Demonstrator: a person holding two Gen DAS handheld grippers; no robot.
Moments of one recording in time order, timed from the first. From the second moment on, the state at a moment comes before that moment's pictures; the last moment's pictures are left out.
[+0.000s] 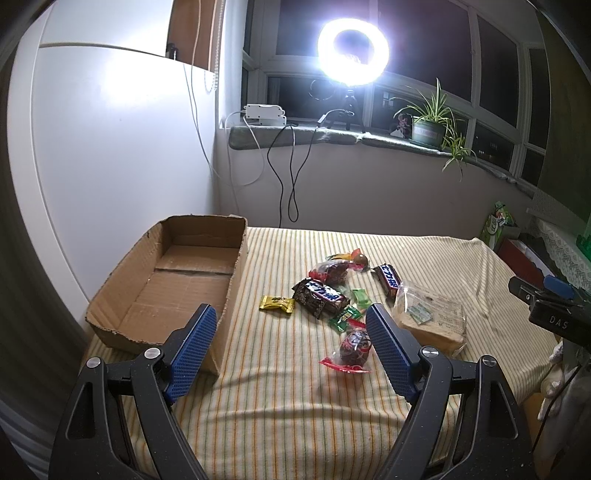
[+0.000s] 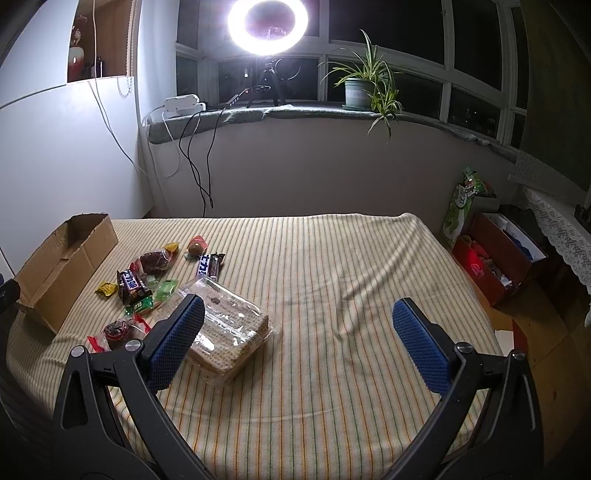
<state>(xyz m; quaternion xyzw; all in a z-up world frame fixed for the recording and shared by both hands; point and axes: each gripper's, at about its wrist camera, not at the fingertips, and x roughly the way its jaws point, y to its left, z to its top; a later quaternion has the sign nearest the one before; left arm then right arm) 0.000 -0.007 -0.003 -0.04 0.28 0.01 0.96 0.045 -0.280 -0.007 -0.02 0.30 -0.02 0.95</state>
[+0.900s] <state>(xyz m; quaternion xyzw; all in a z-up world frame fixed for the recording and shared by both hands) 0.016 -0.025 -0.016 -0.02 0.31 -0.02 0.95 0.067 -0.289 -0.027 -0.01 0.33 0.00 0.94</state>
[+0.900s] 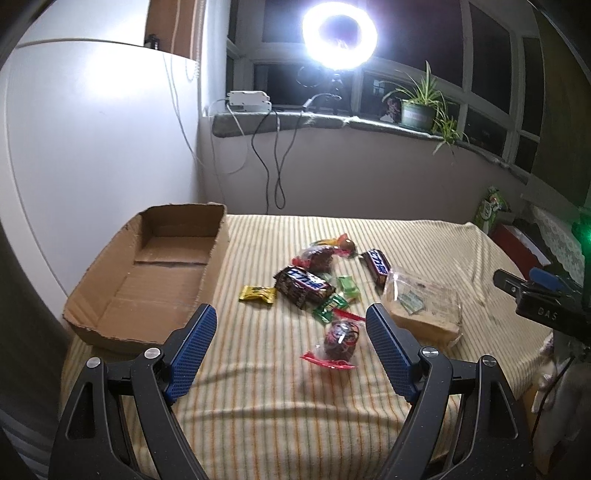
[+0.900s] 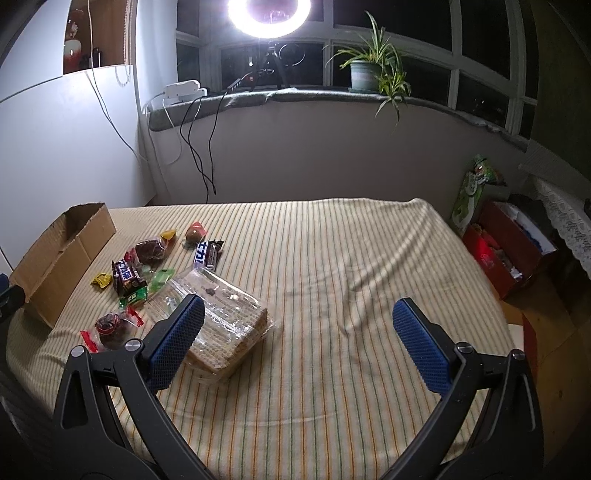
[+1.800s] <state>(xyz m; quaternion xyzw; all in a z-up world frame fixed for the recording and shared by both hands) 0.052 -0.098 -0.059 -0.07 0.40 -0.18 0.90 0.151 -0.277 -0.070 0.01 0.44 0.22 0.87</state>
